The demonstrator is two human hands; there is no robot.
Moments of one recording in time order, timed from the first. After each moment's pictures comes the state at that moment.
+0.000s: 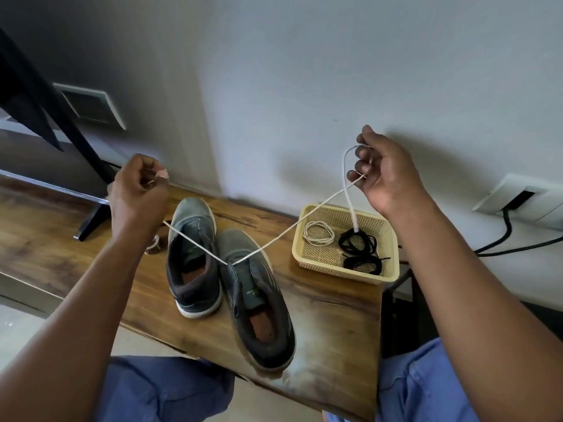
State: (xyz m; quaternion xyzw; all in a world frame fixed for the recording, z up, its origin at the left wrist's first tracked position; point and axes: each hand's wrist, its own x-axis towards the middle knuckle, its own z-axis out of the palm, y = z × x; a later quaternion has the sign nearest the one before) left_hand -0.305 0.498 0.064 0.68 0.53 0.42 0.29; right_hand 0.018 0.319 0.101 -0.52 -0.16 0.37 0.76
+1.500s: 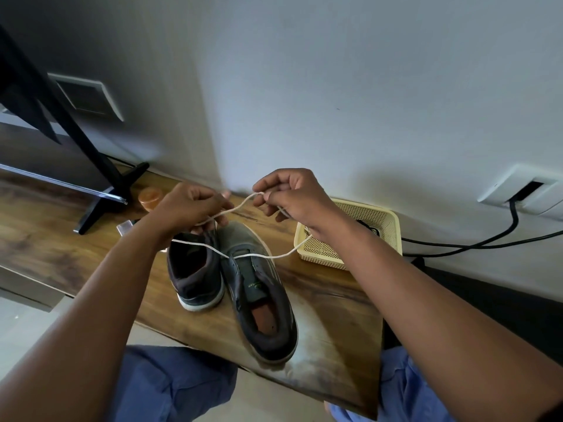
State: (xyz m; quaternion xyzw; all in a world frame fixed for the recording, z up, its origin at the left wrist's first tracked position) left_hand -0.278 0.483 0.056 0.73 0.42 0.12 0.52; right_hand -0.083 0.355 0.059 -0.63 -0.40 0.41 0.52
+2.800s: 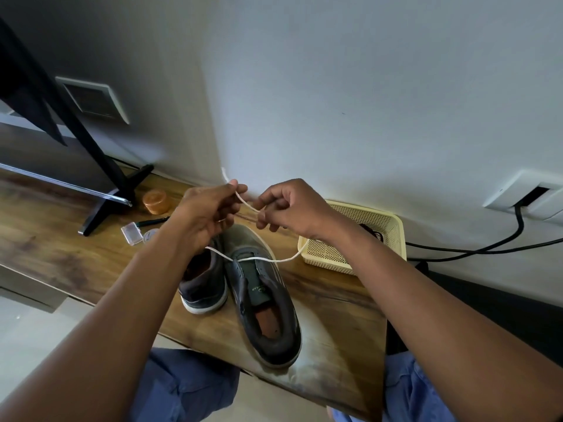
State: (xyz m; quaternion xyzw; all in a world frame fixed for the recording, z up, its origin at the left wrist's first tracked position) left_hand -0.242 0.467 0.053 0.47 0.46 0.25 0.71; right_hand -0.084 0.352 0.060 -0.66 -0.51 0.37 0.40
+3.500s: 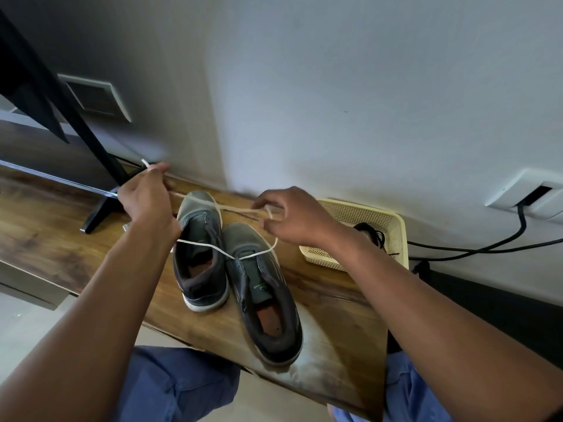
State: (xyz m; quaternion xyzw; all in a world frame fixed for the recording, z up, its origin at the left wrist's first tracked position) left_hand -0.280 0.497 0.063 0.32 0.55 0.51 0.57; right_hand -0.090 0.354 0.047 -0.72 -0.60 0.22 0.26
